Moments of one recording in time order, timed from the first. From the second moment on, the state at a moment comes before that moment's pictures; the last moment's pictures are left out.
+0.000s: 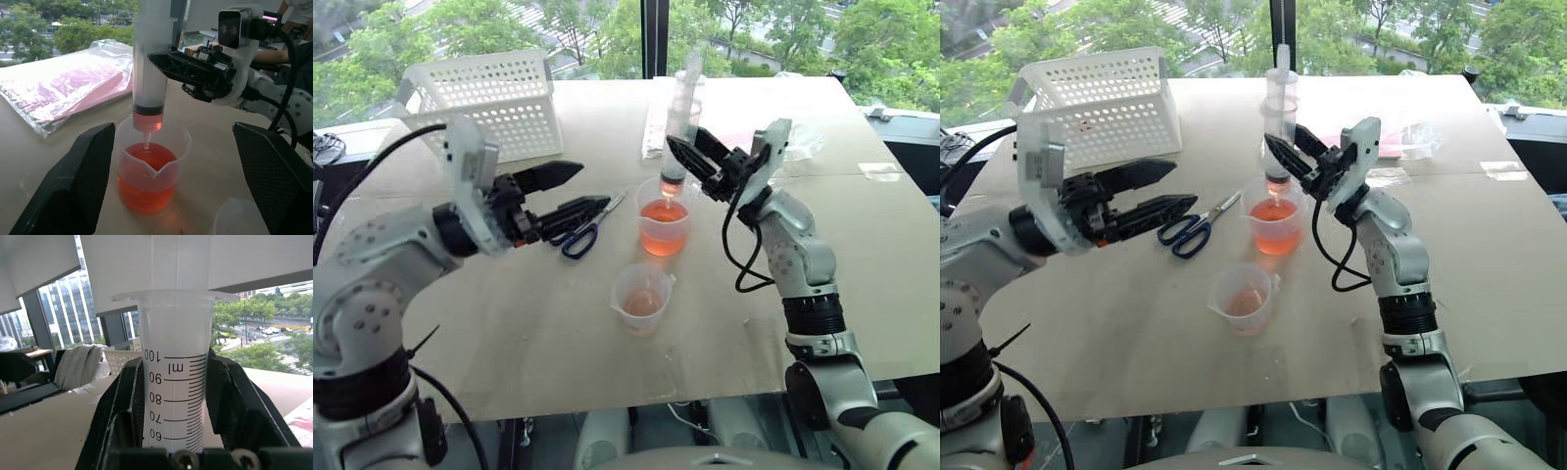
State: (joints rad) left arm -0.31 0.76 0.51 -0.57 -1.01 0.98 -0.74; right arm -0.66 -0.09 -0.03 0.01 0.52 0.27 0.66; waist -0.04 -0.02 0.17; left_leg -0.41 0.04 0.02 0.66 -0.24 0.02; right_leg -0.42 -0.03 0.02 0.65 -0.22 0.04
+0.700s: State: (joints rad) left arm 0.48 0.75 0.88 -0.92 -1.20 0.78 -0.95; right arm -0.53 -0.23 0.10 -0.36 0.92 0.57 0.90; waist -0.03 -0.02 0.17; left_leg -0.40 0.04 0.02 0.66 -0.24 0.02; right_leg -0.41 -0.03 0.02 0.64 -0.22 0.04
